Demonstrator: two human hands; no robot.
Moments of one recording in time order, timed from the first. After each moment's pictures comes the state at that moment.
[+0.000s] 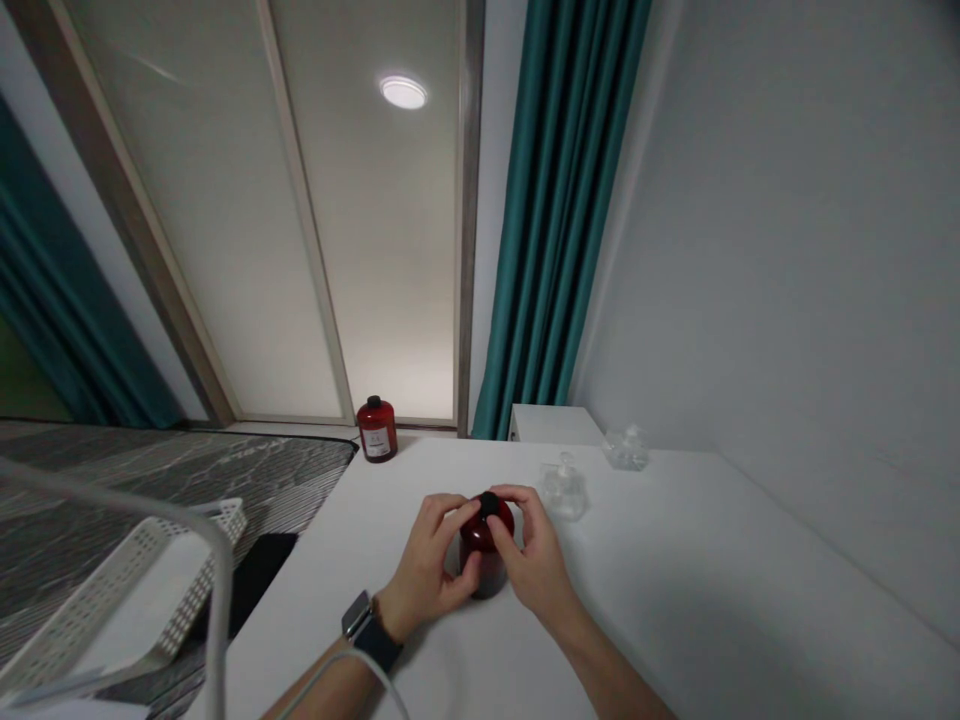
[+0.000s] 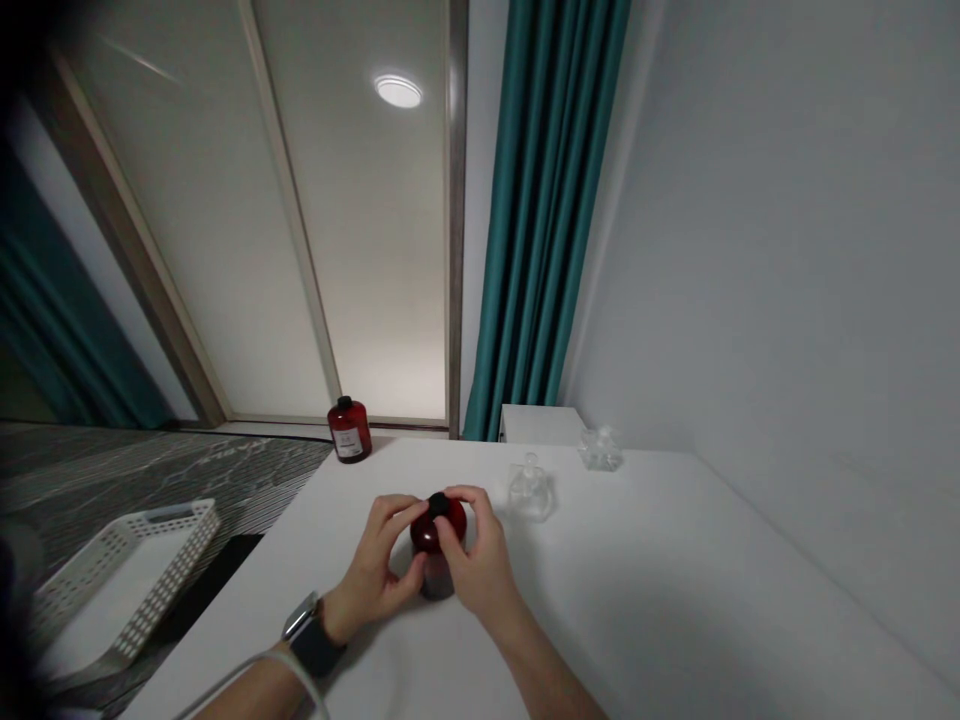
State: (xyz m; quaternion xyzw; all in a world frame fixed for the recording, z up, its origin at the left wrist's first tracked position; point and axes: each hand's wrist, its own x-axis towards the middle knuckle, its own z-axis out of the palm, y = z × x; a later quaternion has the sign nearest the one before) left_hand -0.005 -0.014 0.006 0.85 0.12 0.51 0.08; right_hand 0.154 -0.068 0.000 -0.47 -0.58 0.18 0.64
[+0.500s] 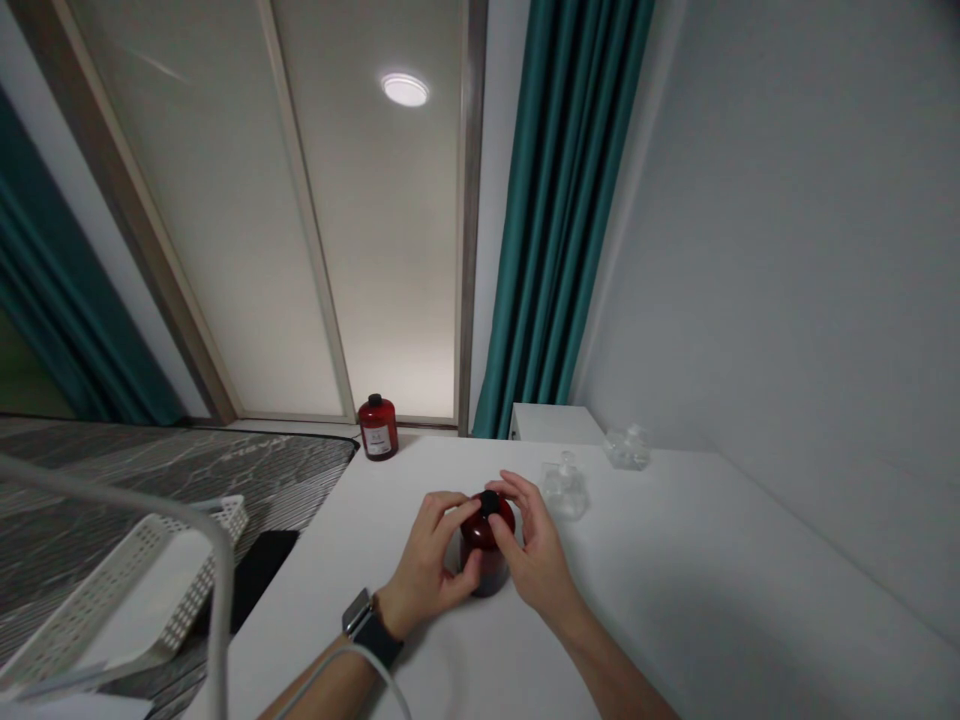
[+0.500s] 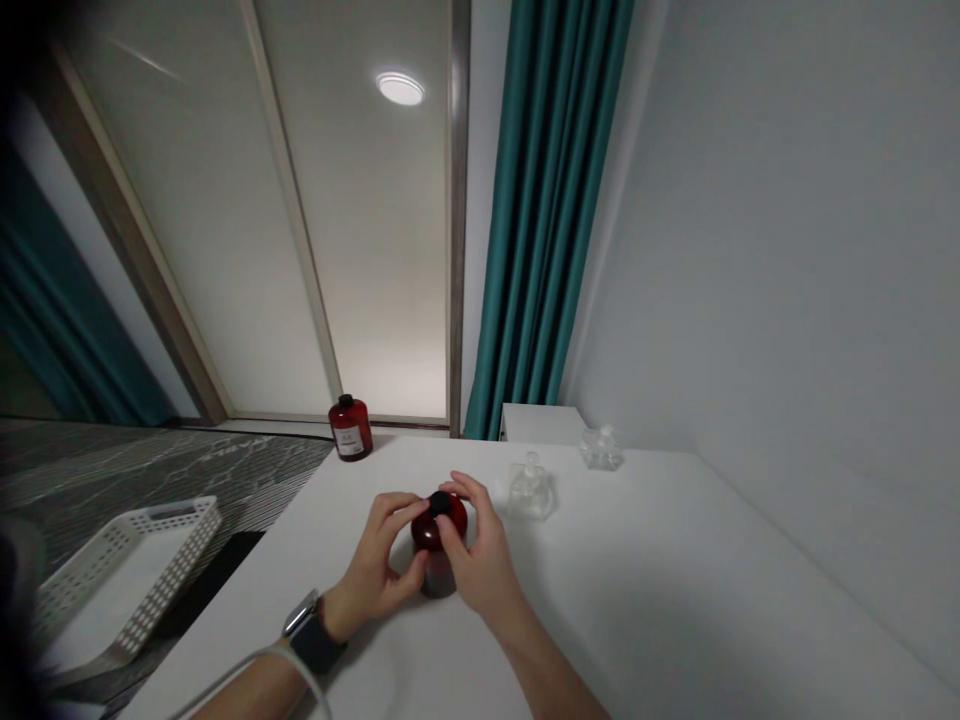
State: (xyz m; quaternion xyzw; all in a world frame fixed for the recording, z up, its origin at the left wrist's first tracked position) left_hand -0.006 -0.014 0.006 0.85 0.13 0.51 0.09; right_hand 0.156 -0.068 -0.005 -0.47 -0.57 0.21 0.64
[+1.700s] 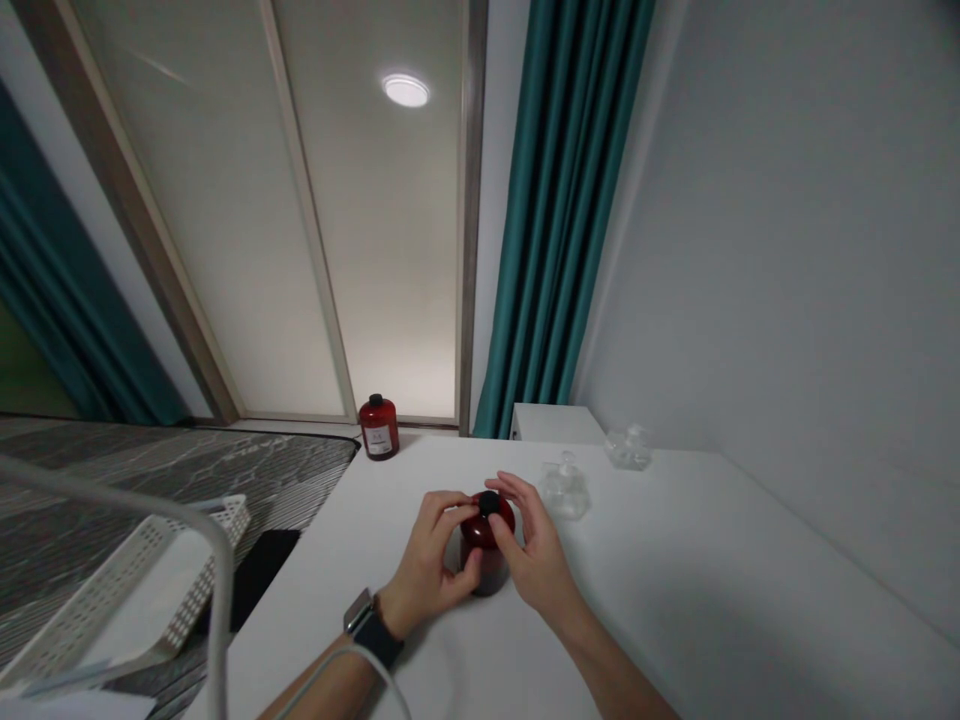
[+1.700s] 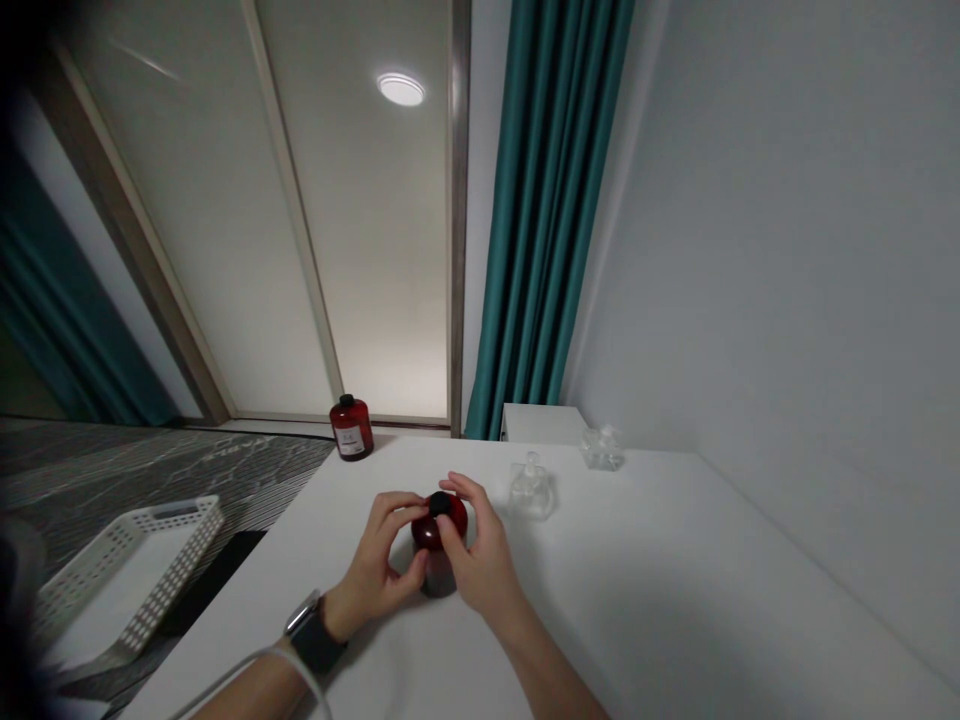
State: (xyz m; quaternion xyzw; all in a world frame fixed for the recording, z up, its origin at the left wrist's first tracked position) left_hand -0.004 -0.015 0.006 0.84 0.14 0.51 0.09; right_hand 0.156 -0.069 -0.001 -0.46 -0.58 0.21 0.63
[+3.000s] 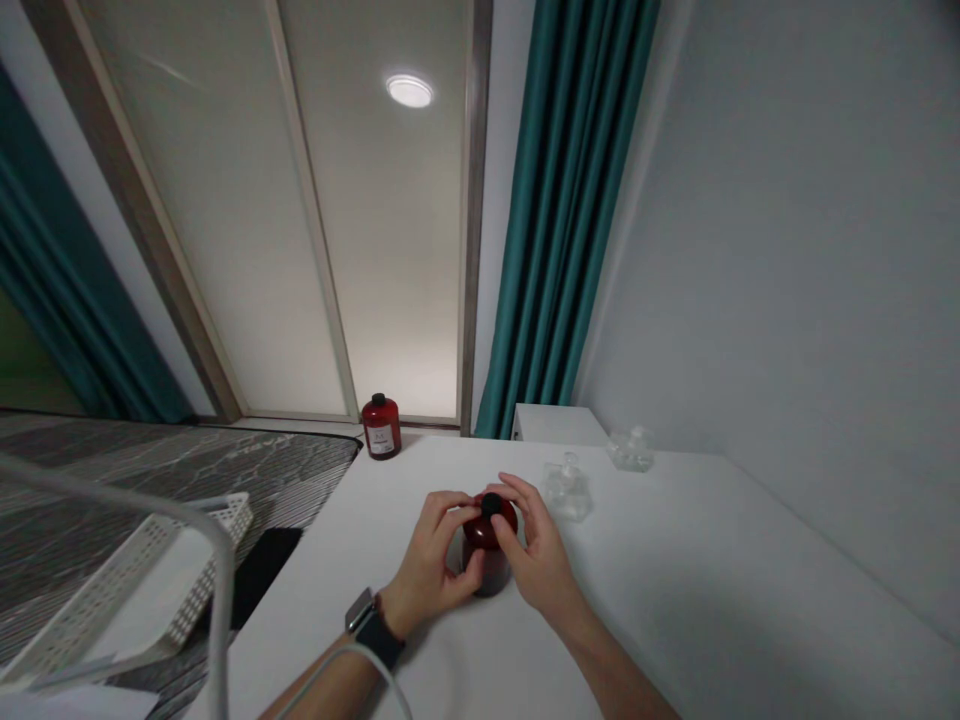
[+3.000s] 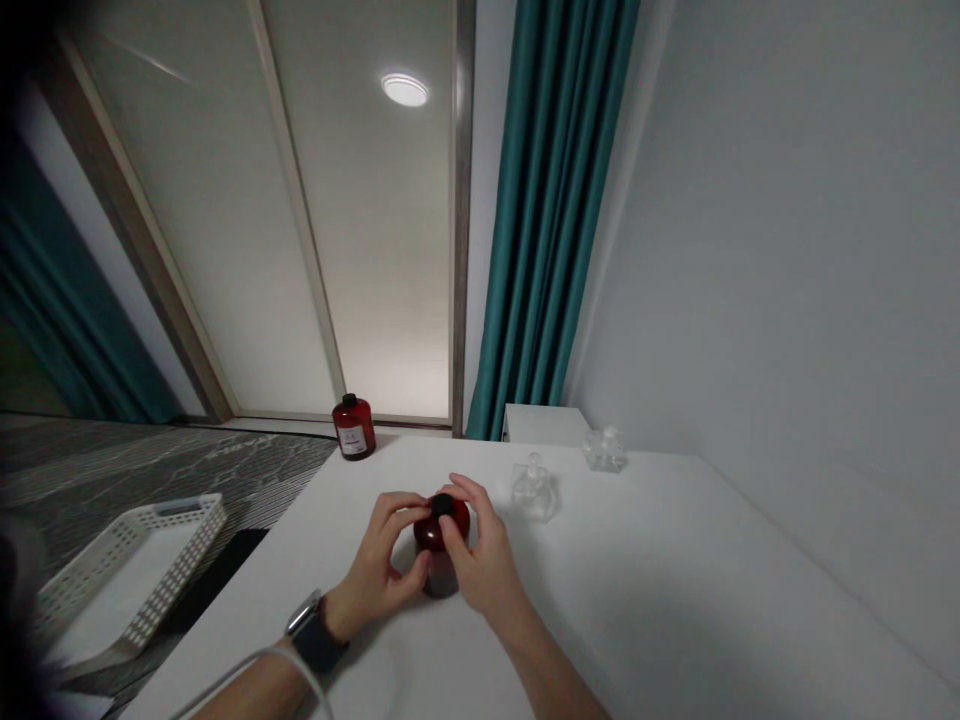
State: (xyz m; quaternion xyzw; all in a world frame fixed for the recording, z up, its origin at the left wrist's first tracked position) left_hand -0.004 -0.016 0.007 0.84 0.14 0.51 0.10; right_hand 0.157 -0.069 0.000 -0.45 -0.59 0.23 0.63
